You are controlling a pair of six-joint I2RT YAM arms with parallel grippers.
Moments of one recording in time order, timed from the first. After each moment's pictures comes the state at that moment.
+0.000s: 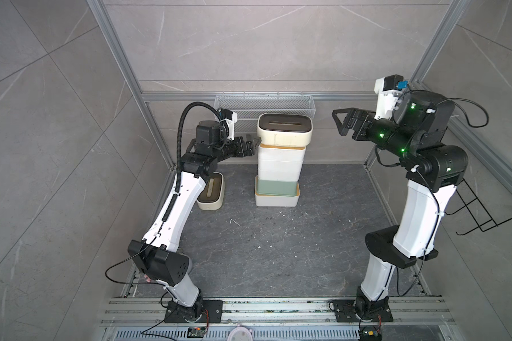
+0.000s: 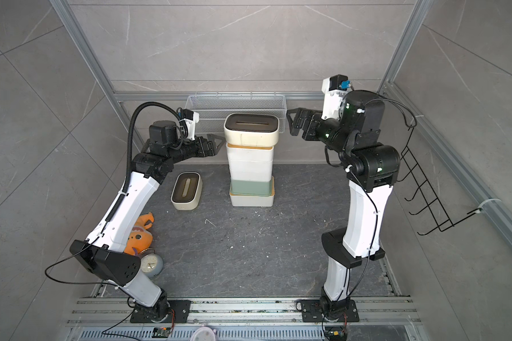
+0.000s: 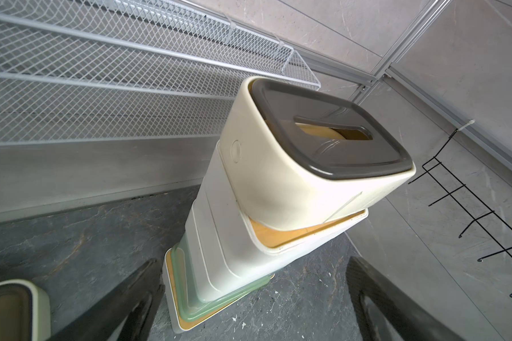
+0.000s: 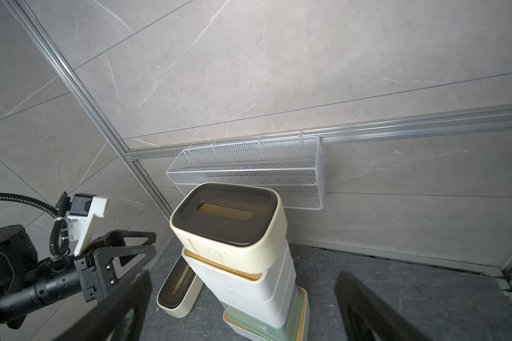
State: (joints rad) left arm -0.34 1.62 1.89 -0.56 0.35 -0.32; right arm 0.26 1.89 3.08 -1.31 -0.15 0.24
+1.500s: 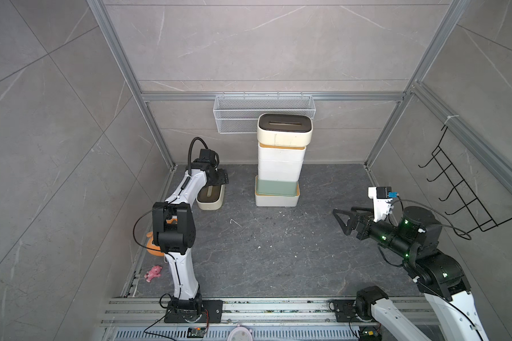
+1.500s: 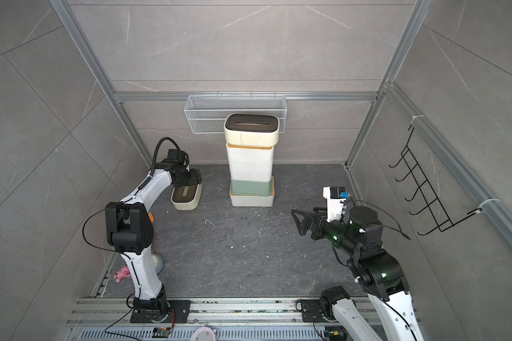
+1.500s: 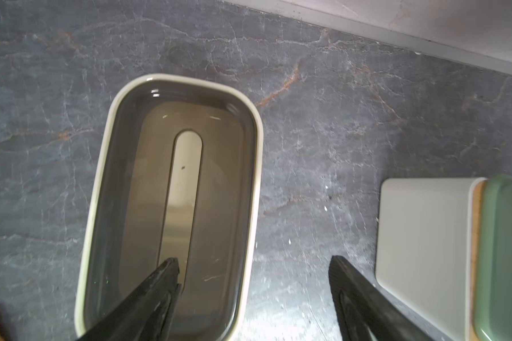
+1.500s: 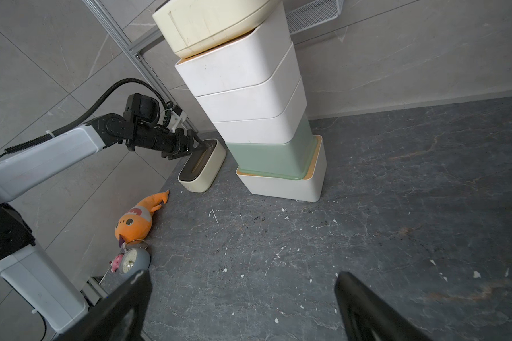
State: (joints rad) left arm -0.12 2.01 1.75 -0.74 0.03 -0.22; right arm 0.26 0.65 1.07 -0.76 -0.32 0.35
